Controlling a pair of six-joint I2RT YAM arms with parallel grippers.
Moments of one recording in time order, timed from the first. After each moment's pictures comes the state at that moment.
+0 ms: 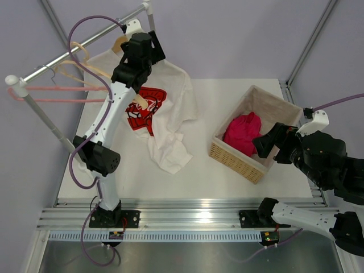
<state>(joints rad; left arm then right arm) -0.41 1.93 2.25 -0.56 -0.48 -0.44 0.97 0.83 1.66 -1.33 0.59 0.76</state>
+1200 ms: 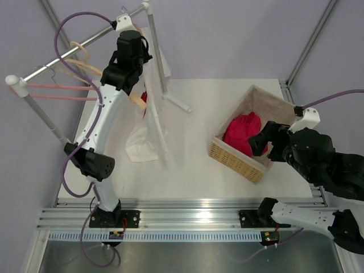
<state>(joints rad) -0.38 1.85 2.21 -0.56 -0.46 -0.41 0.97 0.87 1.64 -1.33 0.61 0.76</state>
